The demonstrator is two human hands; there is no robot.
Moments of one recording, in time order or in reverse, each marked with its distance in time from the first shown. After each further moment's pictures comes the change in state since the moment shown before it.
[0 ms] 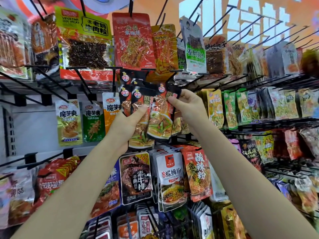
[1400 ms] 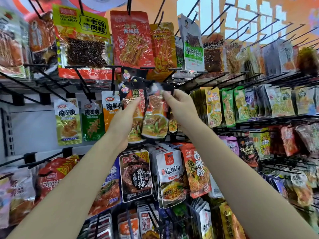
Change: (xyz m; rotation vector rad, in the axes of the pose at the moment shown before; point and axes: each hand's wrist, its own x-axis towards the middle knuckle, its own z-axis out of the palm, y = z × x) left_hand -0.005 0.010 0.001 -0.012 -0.026 -0.098; right_hand -0.004 -0.005 0.021 -0.189 0.022 -0.009
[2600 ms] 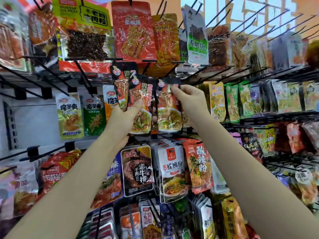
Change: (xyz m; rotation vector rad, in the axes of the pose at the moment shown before) left_hand -0.007 -0.005 -0.003 -0.033 0.062 0.075; right_hand 0.008 0.013 -0.016 0.081 0.077 0.023
